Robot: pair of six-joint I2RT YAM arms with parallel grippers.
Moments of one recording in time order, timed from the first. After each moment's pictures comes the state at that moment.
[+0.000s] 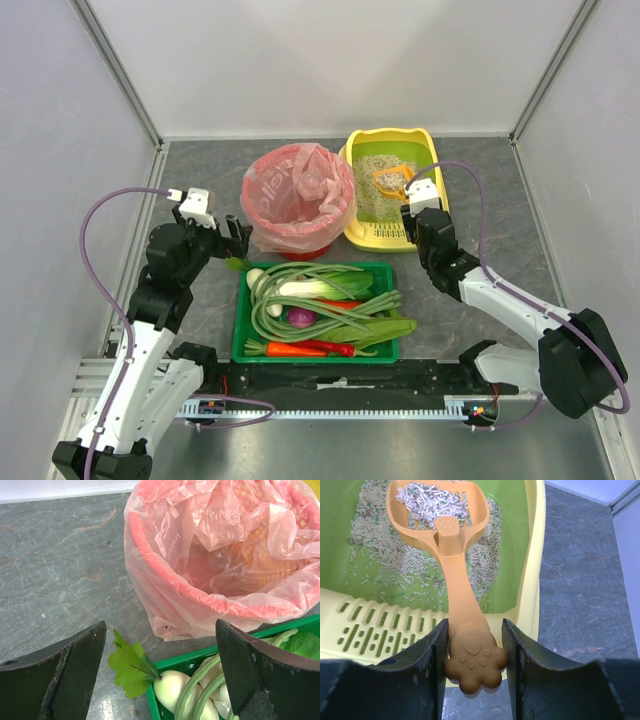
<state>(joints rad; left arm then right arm) -0.21 0.66 0.71 -0.28 0.11 -0.08 0.53 1.19 0.63 0.21 0.51 -0.11</state>
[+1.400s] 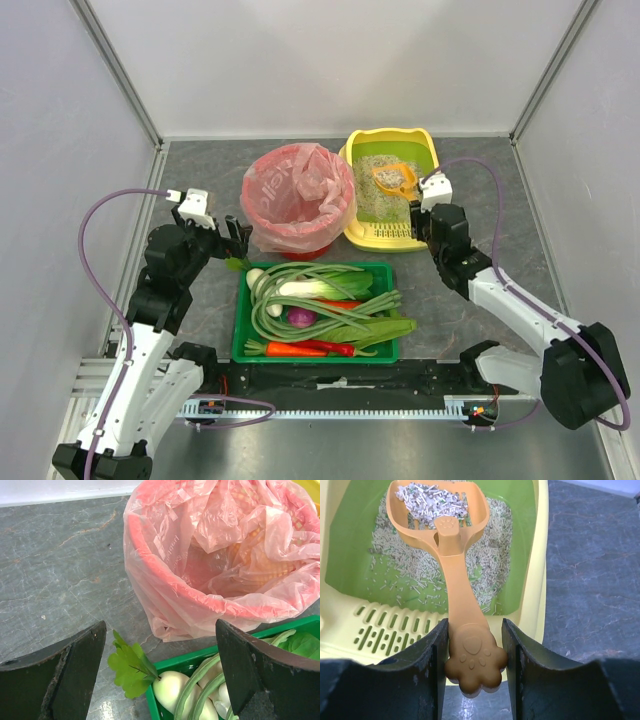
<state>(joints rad) -0.21 0.65 0.71 -0.28 0.11 -0.08 0.42 1.14 0.67 0.12 0.34 -0.04</state>
